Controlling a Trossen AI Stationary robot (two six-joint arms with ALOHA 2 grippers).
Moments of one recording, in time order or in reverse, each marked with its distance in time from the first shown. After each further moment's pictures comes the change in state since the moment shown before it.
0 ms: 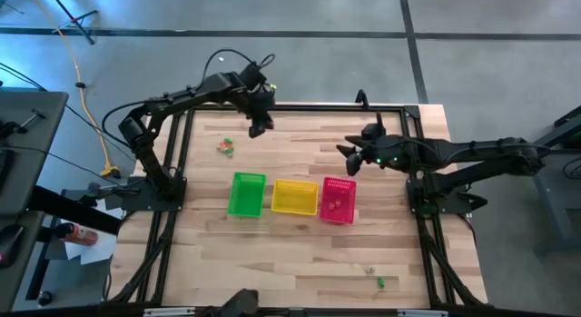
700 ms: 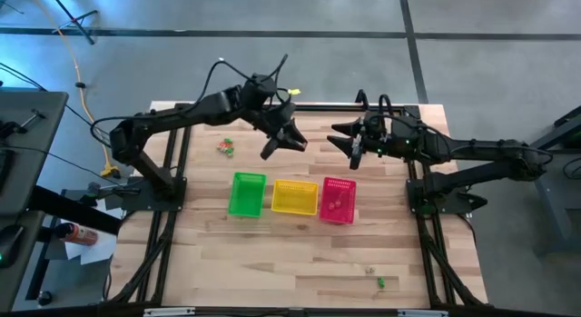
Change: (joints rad) left arm -0.330 -0.134 0.031 0.419 0.153 -0.297; right arm -0.115 0.000 0.000 0.356 -0.333 -0.204
